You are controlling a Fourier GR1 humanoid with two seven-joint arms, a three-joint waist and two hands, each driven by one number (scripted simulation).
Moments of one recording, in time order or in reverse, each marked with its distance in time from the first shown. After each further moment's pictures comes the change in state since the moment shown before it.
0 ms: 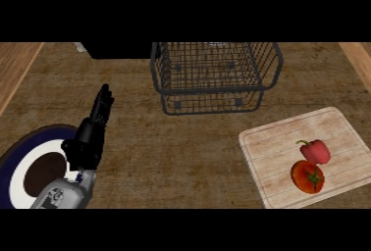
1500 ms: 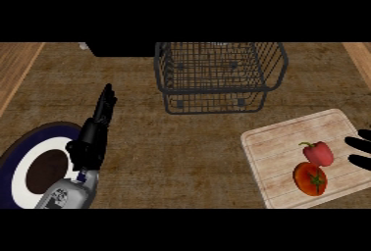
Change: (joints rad) left arm 0.002 -0.031 0.009 -0.005 -0.040 -0.012 0.006; right arm 0.447 0.002 0.149 -0.491 1.026 -0.297 -0.400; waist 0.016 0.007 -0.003
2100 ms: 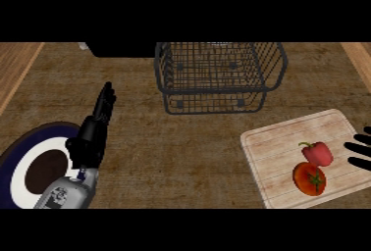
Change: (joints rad) left arm -0.007 -0.013 0.024 -0.006 -0.025 -0.023 0.023; right arm 0.124 -0.060 0.133 0.318 0.367 -0.496 -0.428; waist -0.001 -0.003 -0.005
